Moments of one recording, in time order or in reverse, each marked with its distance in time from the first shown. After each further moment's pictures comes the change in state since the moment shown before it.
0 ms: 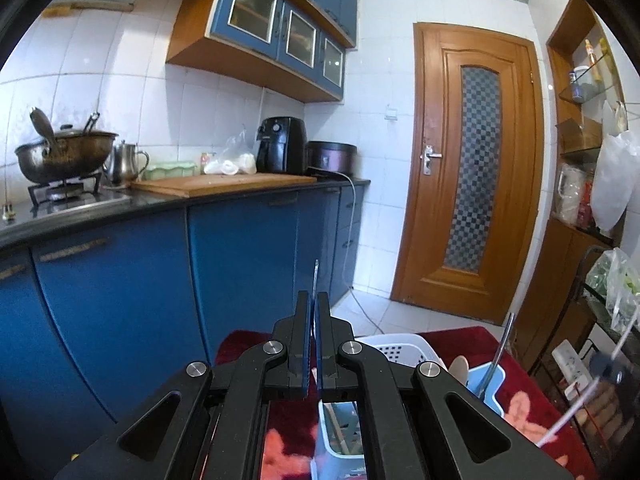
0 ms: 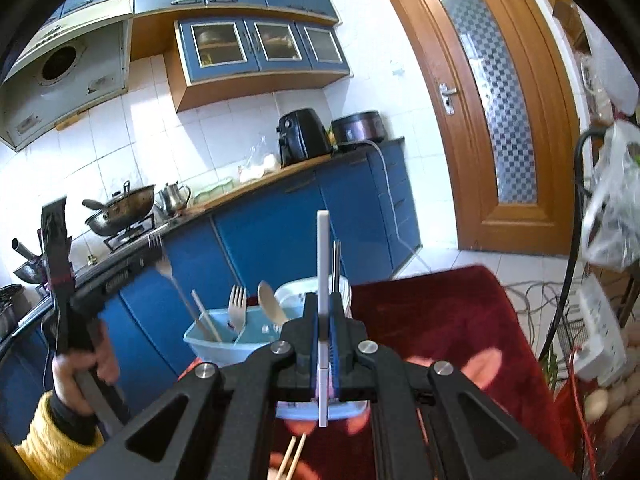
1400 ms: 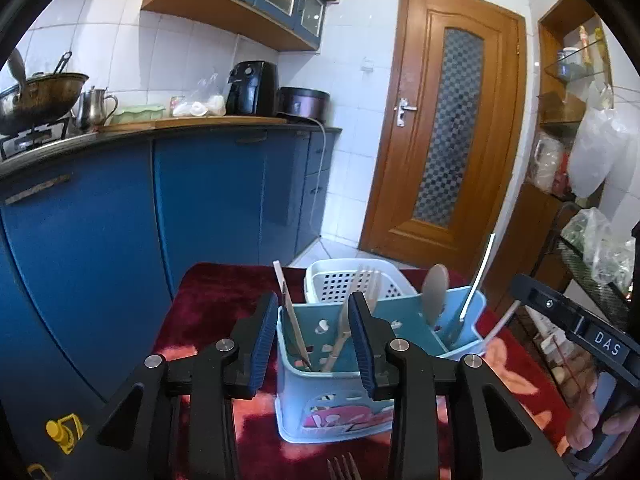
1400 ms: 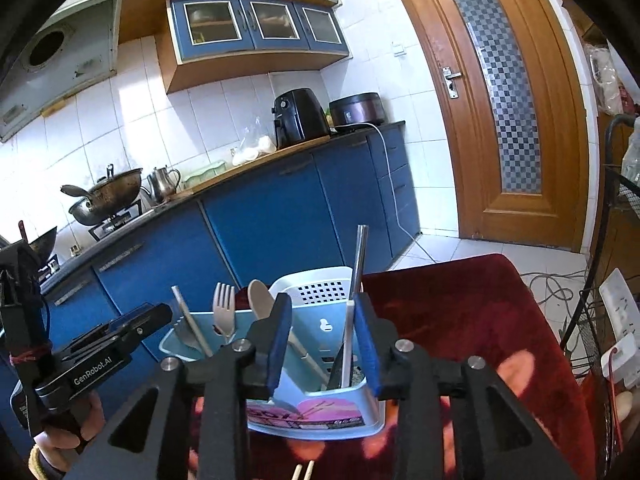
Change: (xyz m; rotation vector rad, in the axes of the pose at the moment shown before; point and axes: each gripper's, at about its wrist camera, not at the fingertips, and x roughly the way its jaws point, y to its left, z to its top) left arm 0.005 -0.012 -0.049 -0.021 0.177 -0.125; right arm 0.055 0.012 -0.007 0.005 0.068 -0.010
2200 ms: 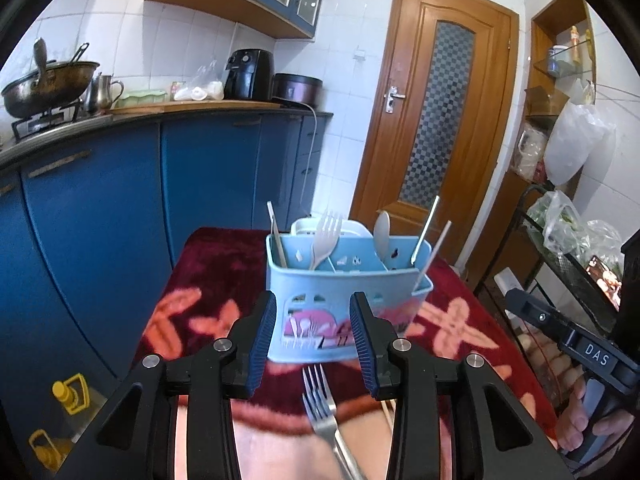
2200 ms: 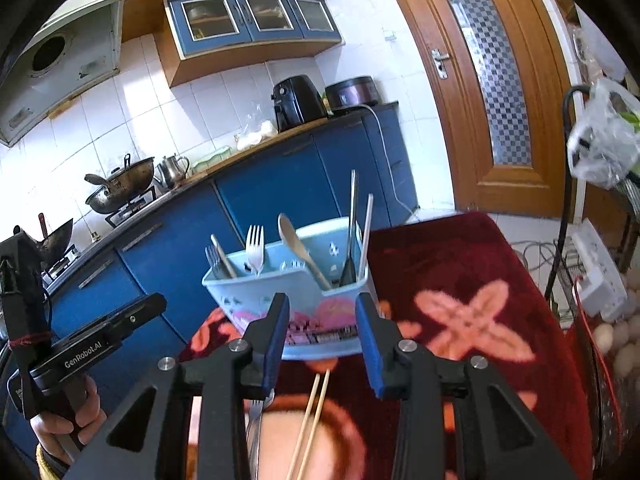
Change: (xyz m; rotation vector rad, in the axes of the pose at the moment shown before) left arm -0.081 -0.013 -0.036 -0.021 0.074 -0.029; right arm -0.078 0.005 -0.042 0.049 0.079 0.006
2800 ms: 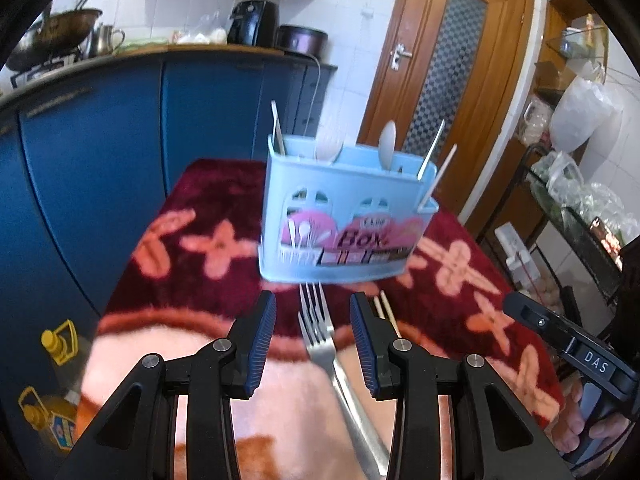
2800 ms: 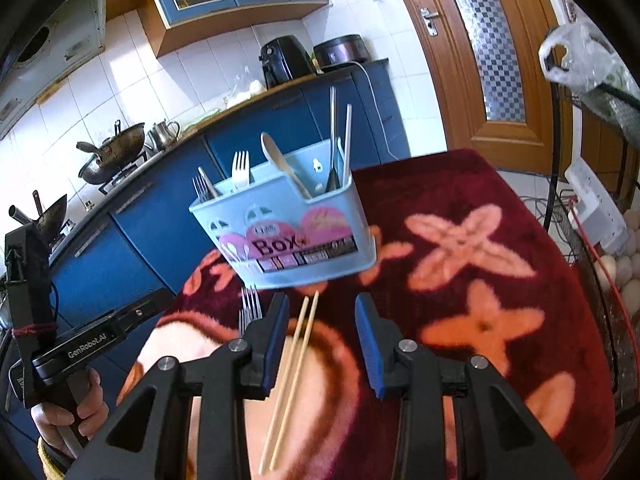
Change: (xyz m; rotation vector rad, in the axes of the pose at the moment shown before) left arm 0.016 0.006 -0.057 -0.037 0.171 -0.011; right arm 0.002 -0.010 -0.058 0.038 0.138 -0.015
